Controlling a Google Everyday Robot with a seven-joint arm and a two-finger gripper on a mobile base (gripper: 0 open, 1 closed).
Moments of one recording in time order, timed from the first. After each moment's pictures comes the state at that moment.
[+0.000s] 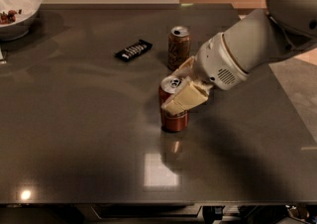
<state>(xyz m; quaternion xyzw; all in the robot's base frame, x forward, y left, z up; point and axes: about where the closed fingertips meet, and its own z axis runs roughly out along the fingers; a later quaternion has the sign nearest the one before) 0.457 -0.035 0.911 -0.60 0.71 0.22 0.28</state>
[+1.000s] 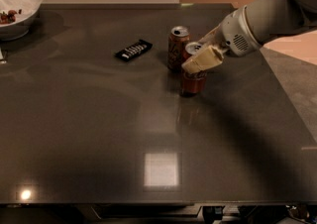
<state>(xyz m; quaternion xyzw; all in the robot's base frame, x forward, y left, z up) 0.560 -0.093 0.929 -0.51 0.76 0.19 0.34</state>
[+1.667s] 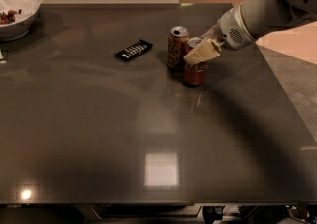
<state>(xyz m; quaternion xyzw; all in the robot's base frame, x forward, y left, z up) 0.607 -0.107 0.917 -0.48 0.79 0.18 0.34</state>
